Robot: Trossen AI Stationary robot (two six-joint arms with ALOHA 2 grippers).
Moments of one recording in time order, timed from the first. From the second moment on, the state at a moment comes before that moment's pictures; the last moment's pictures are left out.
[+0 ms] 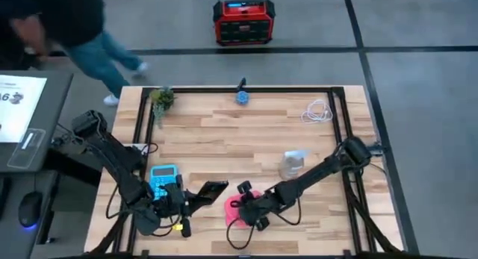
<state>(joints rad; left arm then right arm) -0.92 1.40 0.85 0.15 -1.10 -0.64 0.47 2.02 1.34 -0.25 0.25 -0.23</state>
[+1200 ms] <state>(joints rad) -0.77 1.41 0.85 0.12 -0.33 -0.66 0.65 1.85 1.58 -0.22 0.65 -1.99</state>
